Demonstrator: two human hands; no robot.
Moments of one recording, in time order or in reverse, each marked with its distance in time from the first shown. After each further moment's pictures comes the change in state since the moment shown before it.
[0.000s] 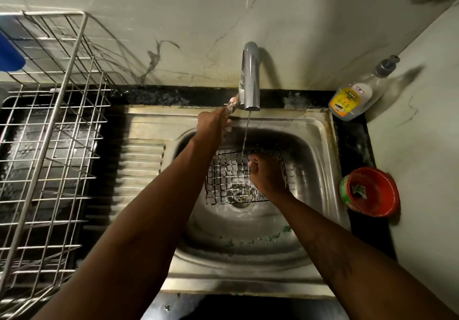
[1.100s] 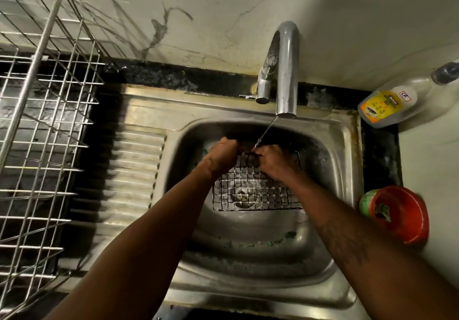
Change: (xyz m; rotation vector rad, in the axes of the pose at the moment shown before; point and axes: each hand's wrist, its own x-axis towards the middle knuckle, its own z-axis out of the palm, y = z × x) left_hand 0.035 -0.106 -0.031 1.343 -0.303 0.489; right_hand 0.065 0.018 0.013 -0.266 -0.485 -0.004
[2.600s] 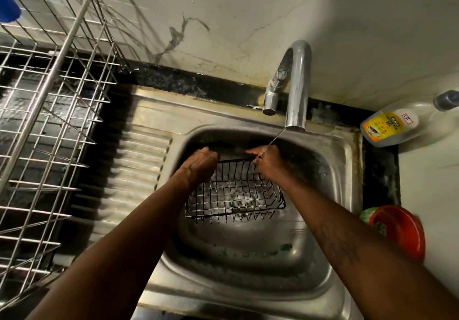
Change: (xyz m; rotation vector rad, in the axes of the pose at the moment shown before) left_hand -0.033 -0.046 -0.023 0.270 -0.089 -0.029; right_hand 0.020 -0.022 -0.008 0.351 0.005 0.144
